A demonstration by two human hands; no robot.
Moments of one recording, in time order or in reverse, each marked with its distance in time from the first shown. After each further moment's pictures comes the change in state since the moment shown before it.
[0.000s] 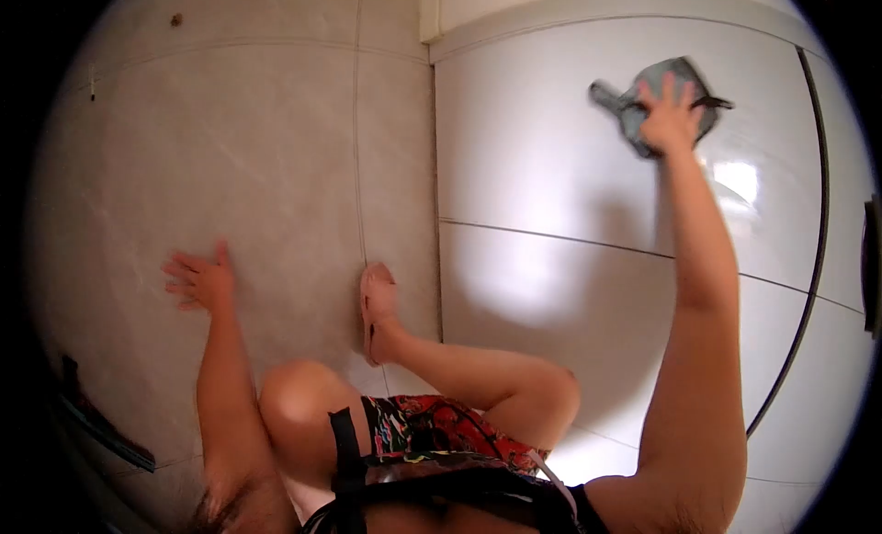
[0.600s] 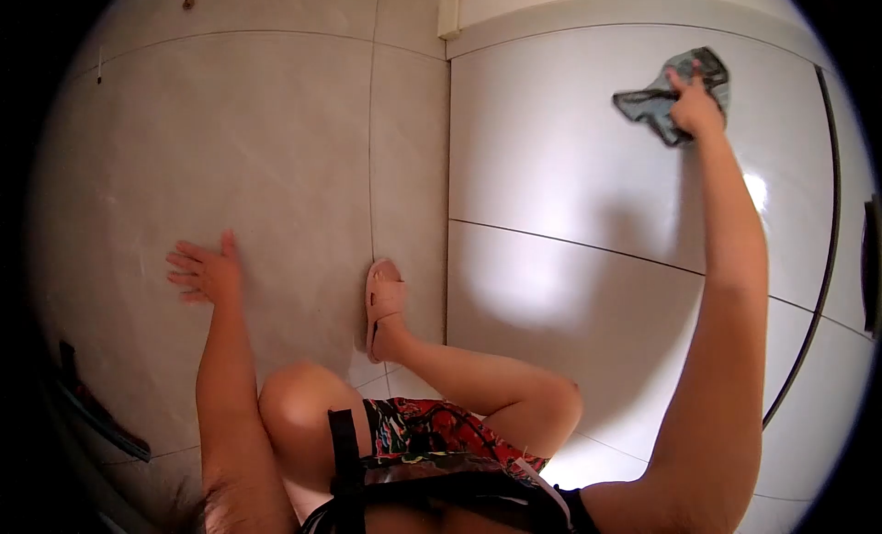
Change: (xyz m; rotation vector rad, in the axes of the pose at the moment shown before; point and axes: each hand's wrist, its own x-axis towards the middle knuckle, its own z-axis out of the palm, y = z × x) left_hand -0.013 -0.001 0.010 -0.001 -0.030 0.007; right_hand 0.058 0.025 0.008 0.386 -0.077 -0.007
